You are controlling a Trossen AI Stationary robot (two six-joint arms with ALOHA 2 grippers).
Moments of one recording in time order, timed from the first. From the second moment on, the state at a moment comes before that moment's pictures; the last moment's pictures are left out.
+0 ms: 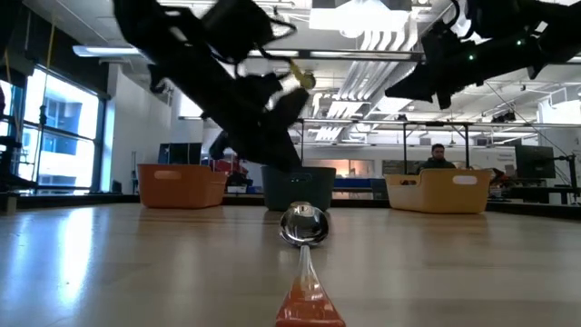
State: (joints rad) left arm -0.05 1.81 0.89 0.22 -0.56 -0.62; right arm -0.40 0.85 0.36 0.34 0.10 0.10
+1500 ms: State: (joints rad) left arm -0.01 1.83 1.11 -0.39 -0.35 -0.31; right arm -0.38 0.85 0.36 0.33 0.10 0.08
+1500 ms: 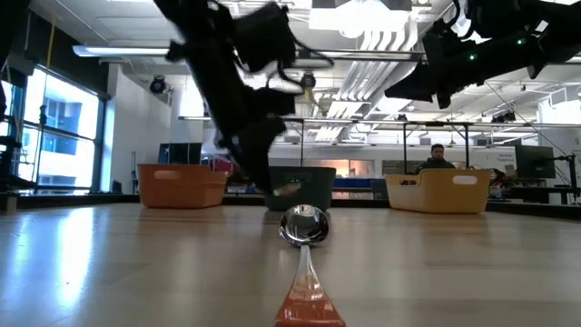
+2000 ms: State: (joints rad) left arm -0.01 1.43 1.11 -0.64 -0.40 -0.31; right arm -0.37 0.85 0.36 0.32 0.10 0.08
